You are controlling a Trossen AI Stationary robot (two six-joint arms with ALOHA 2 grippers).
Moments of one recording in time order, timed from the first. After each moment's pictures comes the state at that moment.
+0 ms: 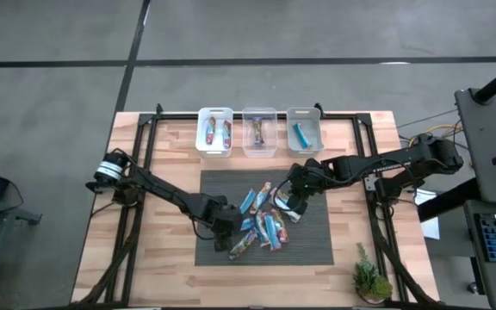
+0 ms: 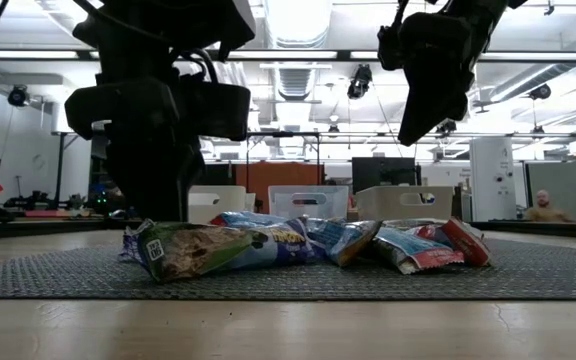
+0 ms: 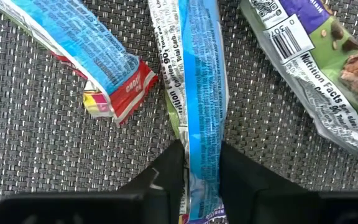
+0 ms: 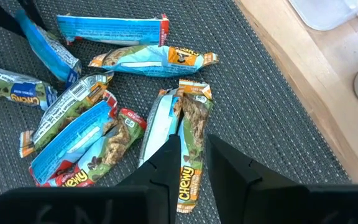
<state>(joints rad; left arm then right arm) -0.30 1.80 1.08 -0.48 -0.01 -0.47 0.08 1.39 0.98 -0.65 0.16 0.57</state>
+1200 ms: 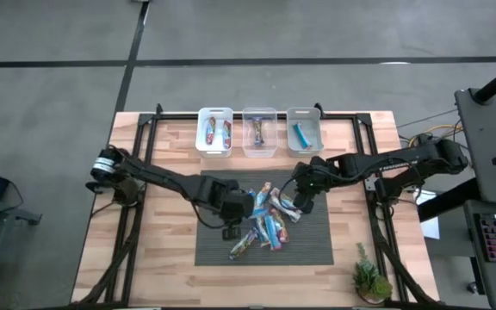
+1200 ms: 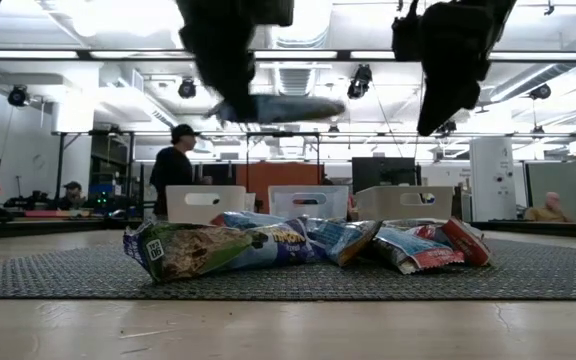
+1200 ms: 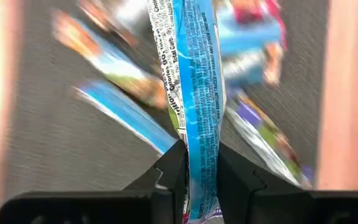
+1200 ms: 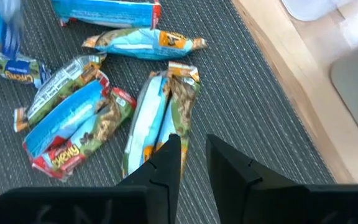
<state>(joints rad) -0.21 1.75 1.48 -0.85 -0.10 -0.31 0.08 1.33 1.00 -0.77 0.16 0.54</state>
